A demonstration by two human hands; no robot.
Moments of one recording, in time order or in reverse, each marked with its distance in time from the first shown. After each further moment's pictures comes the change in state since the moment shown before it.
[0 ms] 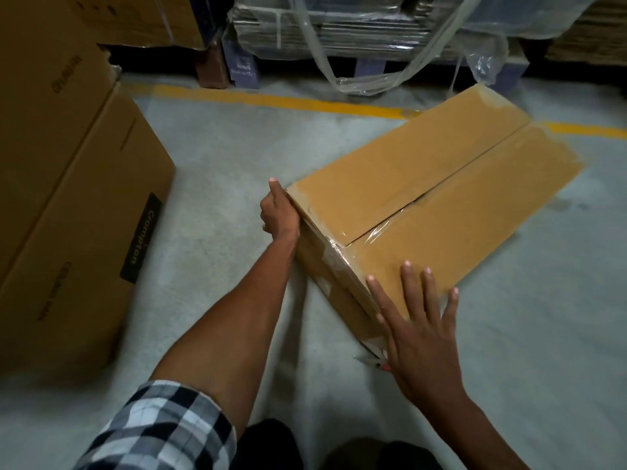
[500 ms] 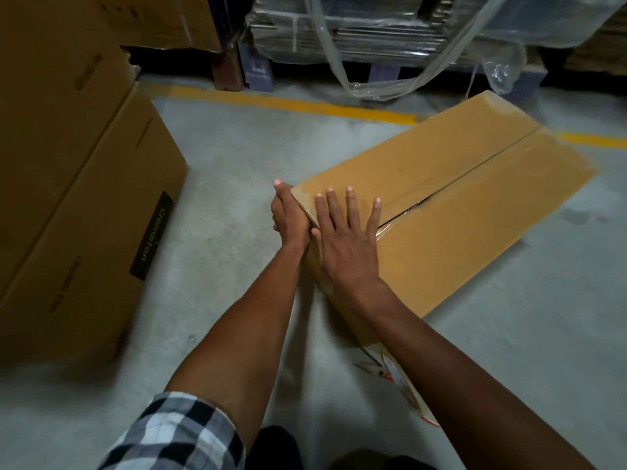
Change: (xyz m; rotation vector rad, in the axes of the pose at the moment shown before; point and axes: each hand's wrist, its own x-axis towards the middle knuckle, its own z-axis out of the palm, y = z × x) left_hand -0.005 -0.001 -0.003 -0.086 -0.072 -0.009; right_hand 0.166 -0.075 0.019 -0.080 -0.061 -0.076
